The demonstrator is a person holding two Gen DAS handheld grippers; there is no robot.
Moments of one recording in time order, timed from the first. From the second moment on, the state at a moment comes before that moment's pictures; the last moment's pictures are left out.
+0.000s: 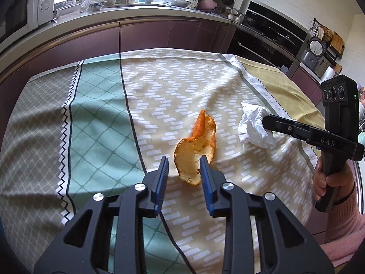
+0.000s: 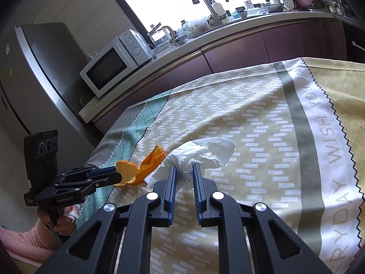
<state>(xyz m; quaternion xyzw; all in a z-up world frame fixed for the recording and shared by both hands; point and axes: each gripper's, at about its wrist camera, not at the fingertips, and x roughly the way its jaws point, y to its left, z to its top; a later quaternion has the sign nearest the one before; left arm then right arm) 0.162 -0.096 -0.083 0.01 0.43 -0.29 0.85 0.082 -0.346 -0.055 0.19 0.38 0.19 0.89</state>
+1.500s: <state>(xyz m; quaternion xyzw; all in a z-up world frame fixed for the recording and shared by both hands) 0.112 0.009 -0.035 -0.04 0.36 -0.23 0.90 0.077 -0.254 -0.014 0.15 0.35 0.28 0.88</state>
